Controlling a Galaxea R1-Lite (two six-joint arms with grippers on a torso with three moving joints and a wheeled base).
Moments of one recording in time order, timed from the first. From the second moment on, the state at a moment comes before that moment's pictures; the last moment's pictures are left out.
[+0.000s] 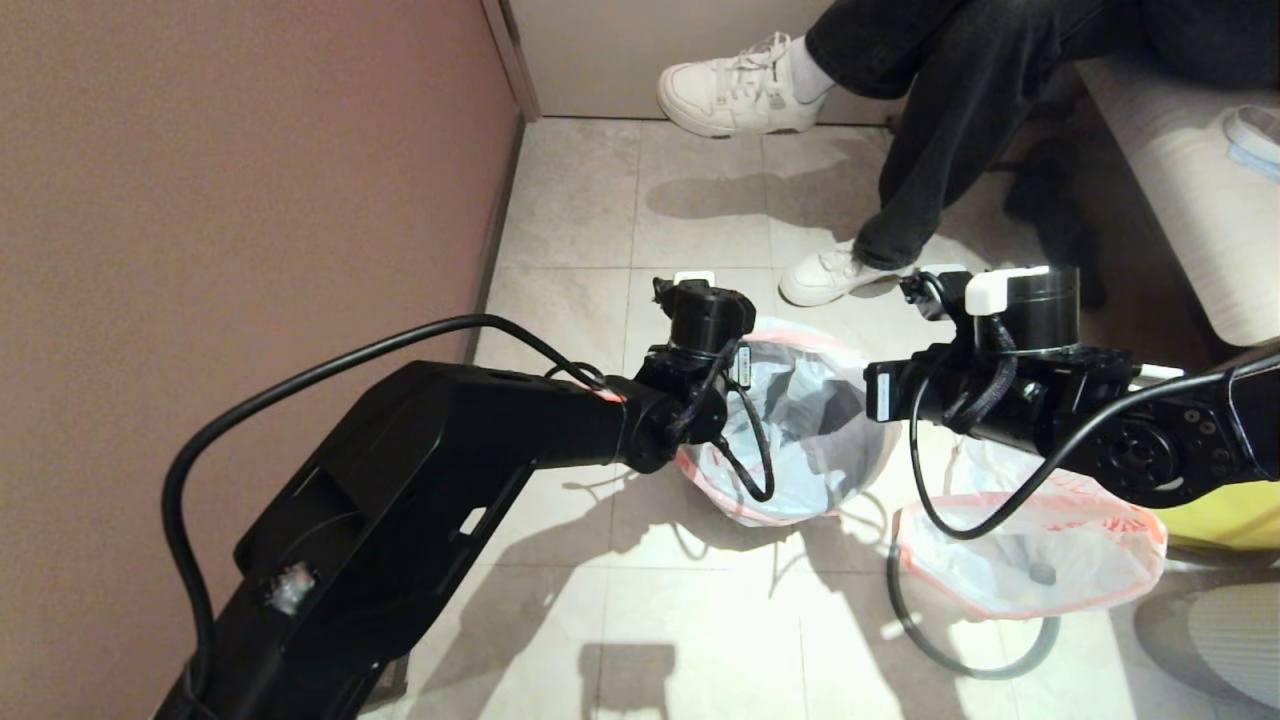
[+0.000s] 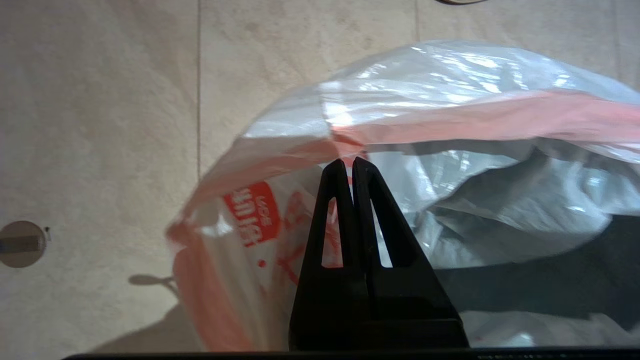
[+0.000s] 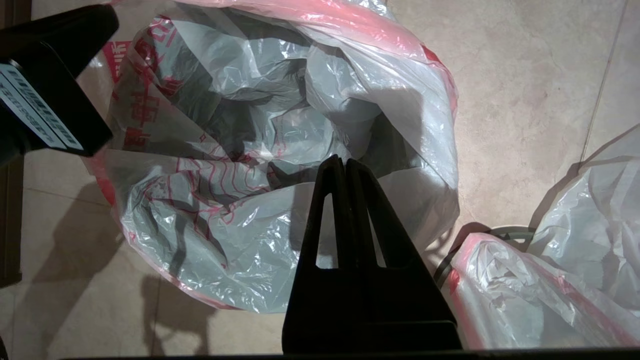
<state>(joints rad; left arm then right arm) -0.71 2.46 -1.96 -0.28 0.58 -0.15 0.37 1.88 -1.13 -0.43 -0.12 0.10</state>
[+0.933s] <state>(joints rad) -0.80 2.52 -1.97 -0.15 0.22 0.03 0.33 1.72 -1.10 -0.45 -0.08 0.11</state>
